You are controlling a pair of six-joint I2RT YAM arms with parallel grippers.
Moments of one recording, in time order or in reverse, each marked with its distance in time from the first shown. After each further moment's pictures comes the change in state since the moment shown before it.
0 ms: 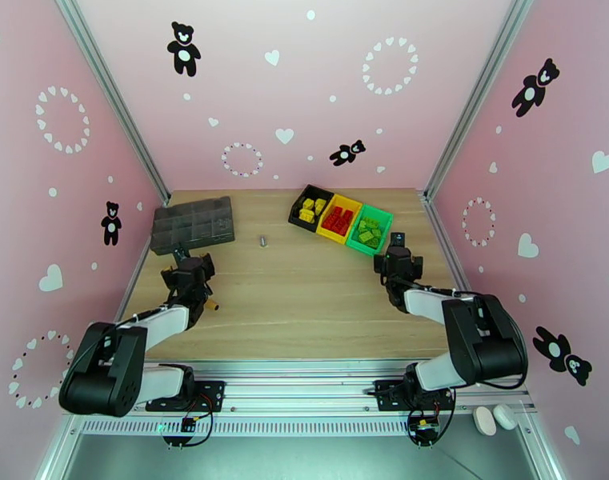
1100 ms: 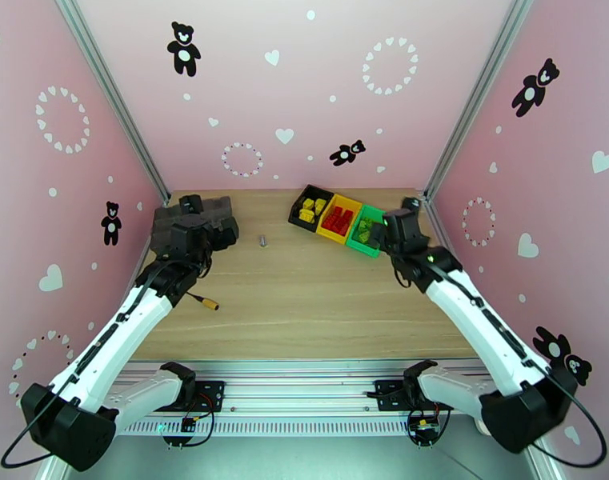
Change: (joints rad) left arm -0.278 -0.266 0.663 -0.944 0.098 -0.191; right arm 0.231 -0.364 0.595 -1.163 0.203 0.509
